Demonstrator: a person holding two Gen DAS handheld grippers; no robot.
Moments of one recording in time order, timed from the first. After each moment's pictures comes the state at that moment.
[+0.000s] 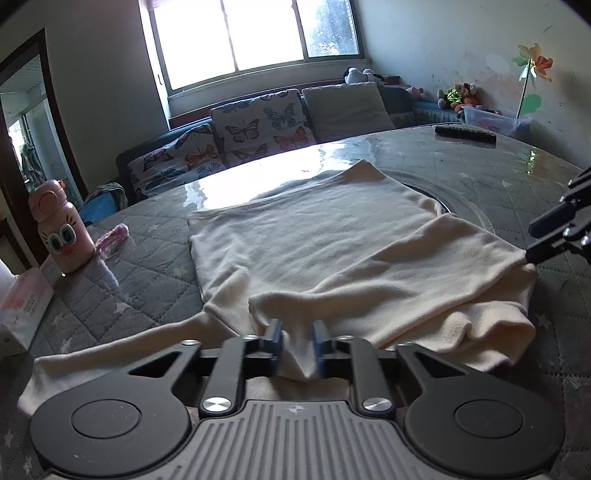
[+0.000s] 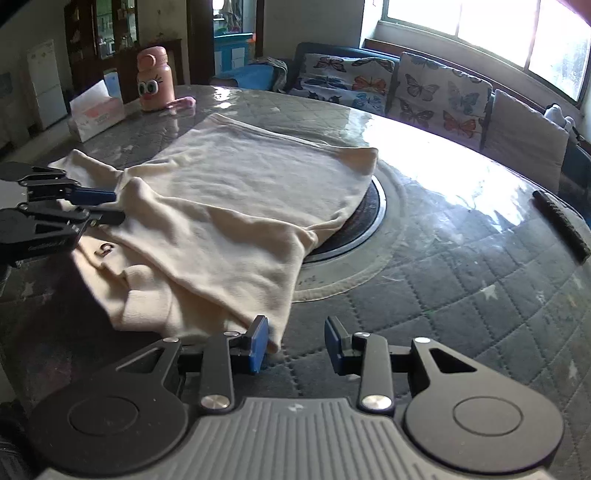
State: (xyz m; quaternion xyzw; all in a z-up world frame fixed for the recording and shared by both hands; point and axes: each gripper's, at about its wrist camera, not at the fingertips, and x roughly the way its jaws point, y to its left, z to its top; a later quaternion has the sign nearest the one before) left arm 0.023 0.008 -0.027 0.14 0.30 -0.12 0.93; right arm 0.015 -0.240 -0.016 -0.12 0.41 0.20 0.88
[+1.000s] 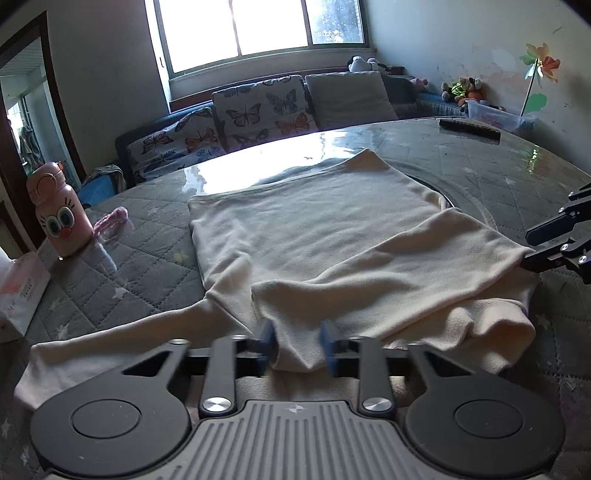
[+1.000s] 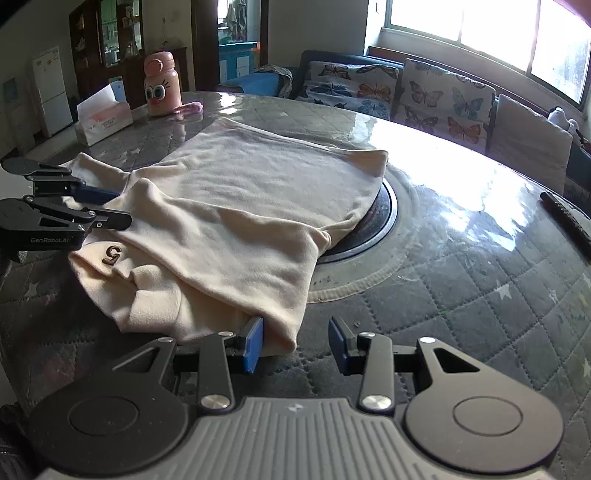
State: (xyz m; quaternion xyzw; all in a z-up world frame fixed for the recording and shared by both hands) left arm 0.028 0.014 -0.028 0.13 0.33 -0.12 0.93; right arm 0.015 -0.234 -0.026 -0.11 0.40 0.21 0.89
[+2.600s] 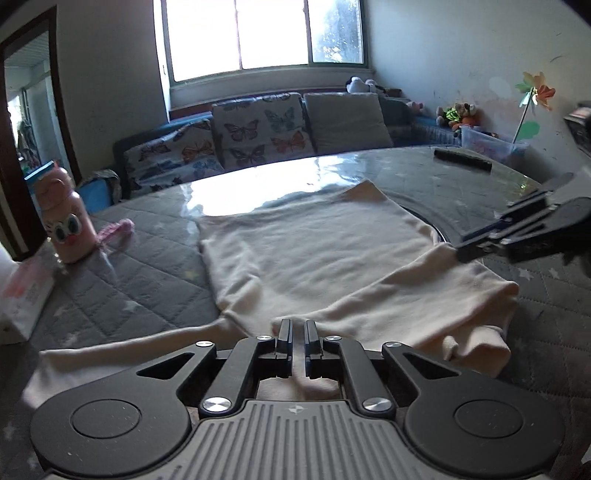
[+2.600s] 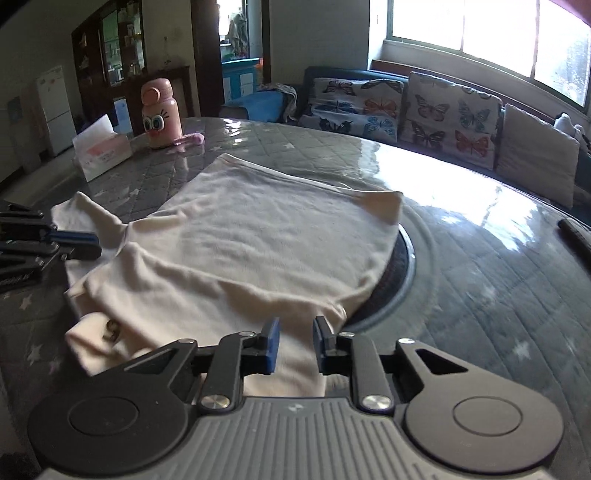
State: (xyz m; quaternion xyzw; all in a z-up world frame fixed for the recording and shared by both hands) left arm 0.025 0.031 -0.006 0.09 0.32 -0.14 0.93; right arm 0.064 -0.206 -0.010 -0.09 0.38 0.22 0.89
